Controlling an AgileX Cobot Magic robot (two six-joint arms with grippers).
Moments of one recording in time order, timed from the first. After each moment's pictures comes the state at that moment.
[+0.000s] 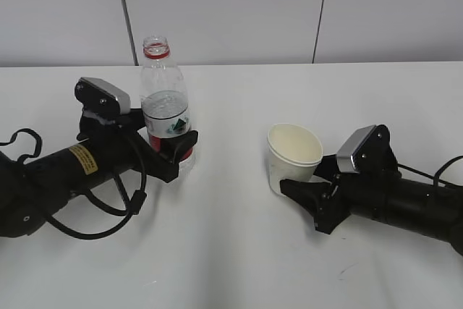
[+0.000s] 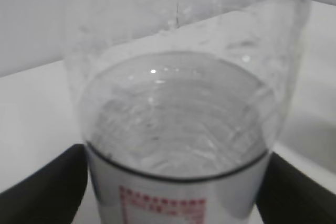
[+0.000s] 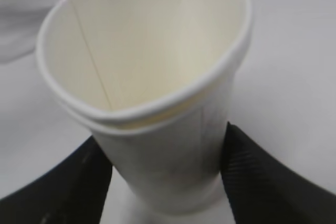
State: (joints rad) left arm -0.33 2.09 -0.72 0.42 -1.11 -0.11; right arm 0.07 2.14 -0.64 -0.77 -1.15 0.08
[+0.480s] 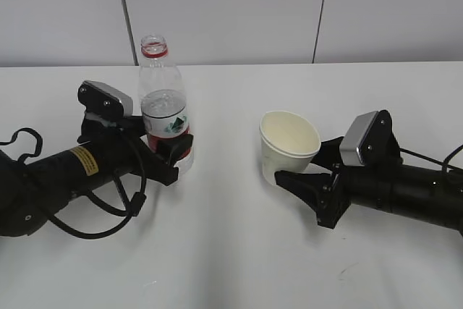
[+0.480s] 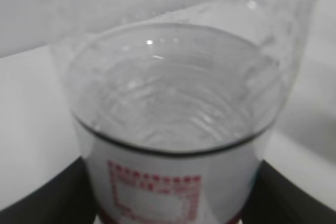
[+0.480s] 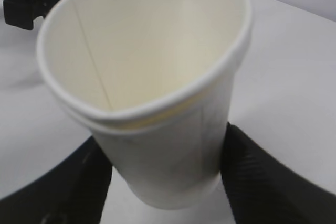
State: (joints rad) left arm -0.33 2.09 -0.72 0.40 -1.06 -0.11; right arm 0.07 2.05 -0.64 -0.86 -1.14 0.09
